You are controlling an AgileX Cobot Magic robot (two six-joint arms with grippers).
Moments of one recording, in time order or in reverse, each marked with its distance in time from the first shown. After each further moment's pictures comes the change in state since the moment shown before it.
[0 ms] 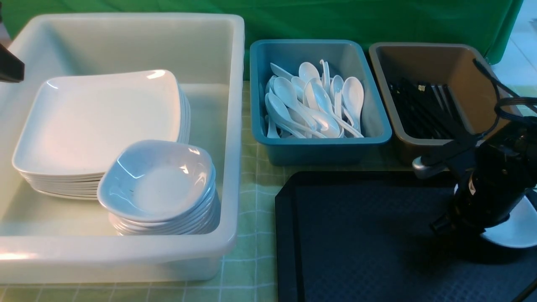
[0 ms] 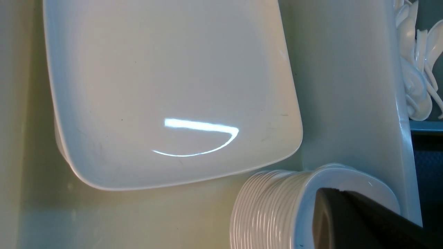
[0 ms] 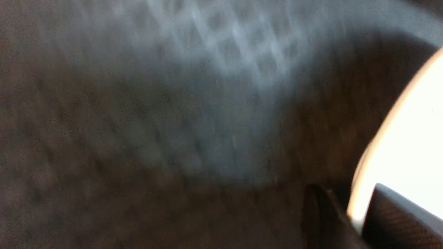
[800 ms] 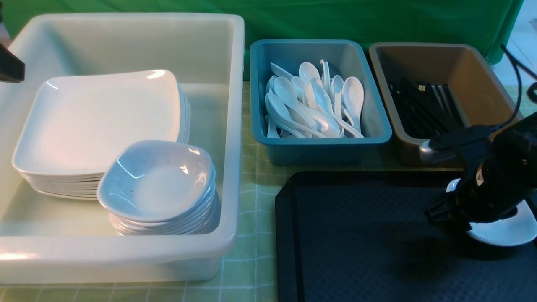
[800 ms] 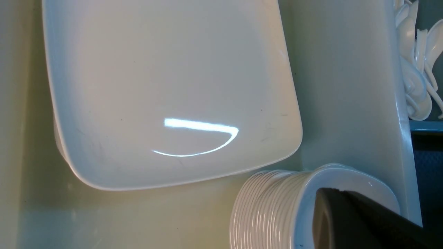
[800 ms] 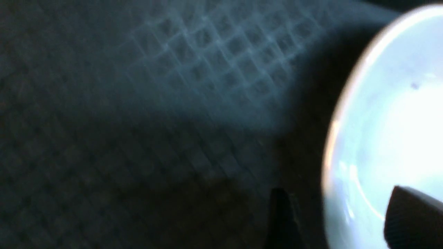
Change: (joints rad) right arm 0.002 -0.060 0.007 0.112 -0.059 0.030; left arm 0.000 -0.001 0.000 0.000 0.000 0.000
